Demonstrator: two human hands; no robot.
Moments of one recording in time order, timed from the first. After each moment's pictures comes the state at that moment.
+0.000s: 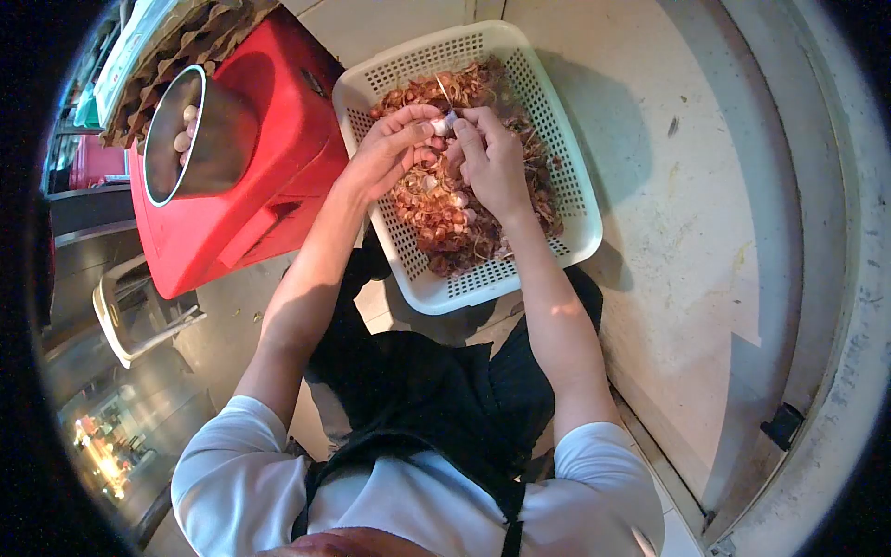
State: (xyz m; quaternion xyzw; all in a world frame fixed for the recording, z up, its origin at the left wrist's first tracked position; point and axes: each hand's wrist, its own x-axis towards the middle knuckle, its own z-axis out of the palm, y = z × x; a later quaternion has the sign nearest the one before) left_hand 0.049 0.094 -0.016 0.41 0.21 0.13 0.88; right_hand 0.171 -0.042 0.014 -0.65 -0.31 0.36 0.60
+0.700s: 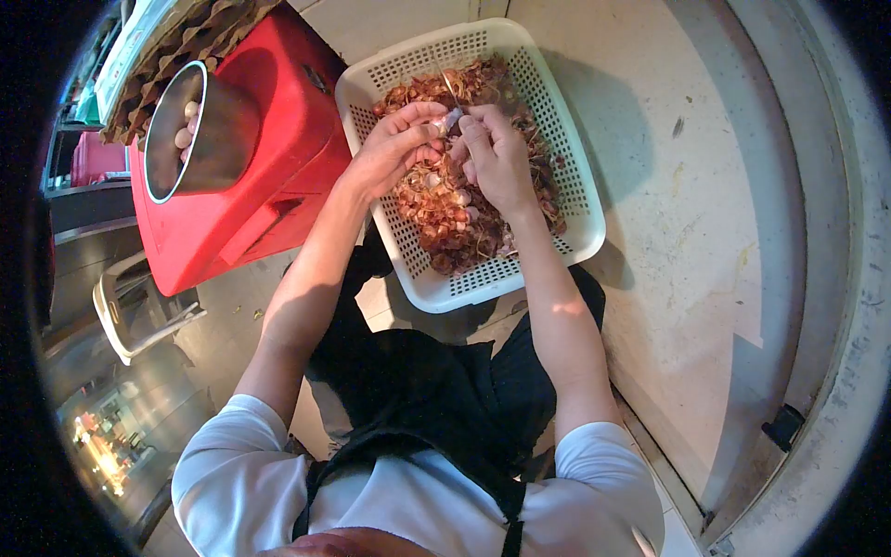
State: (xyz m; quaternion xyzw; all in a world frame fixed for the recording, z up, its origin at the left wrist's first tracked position) left_hand 0.047 0.090 -0.010 0.45 0.21 0.12 0.86; right_hand 0.173 -0.043 0.013 -0.61 -0.28 0.40 0.62
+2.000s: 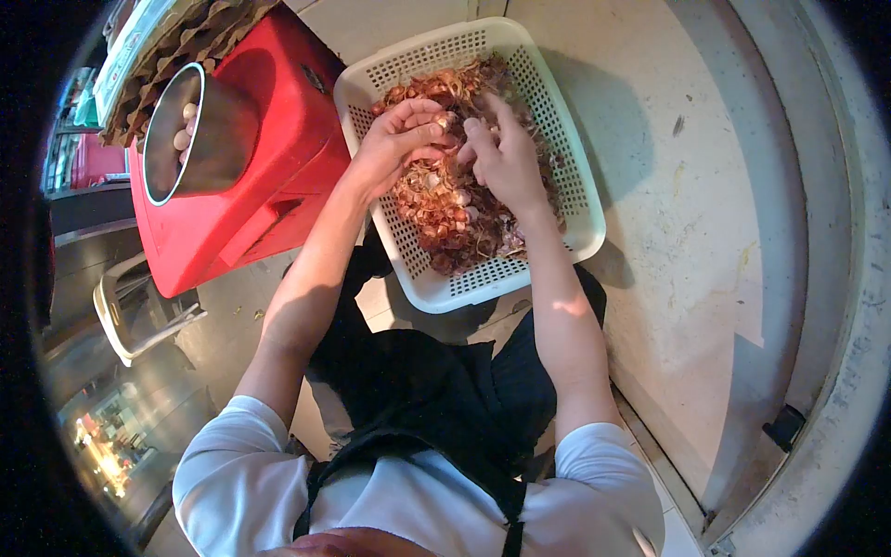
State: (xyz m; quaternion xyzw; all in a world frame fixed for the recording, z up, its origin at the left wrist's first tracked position) left_hand 0.051 0.088 -0.005 0.45 0.25 0.15 0.84; right_hand 0.182 -0.049 0.015 -0.66 -0.28 0.39 0.58
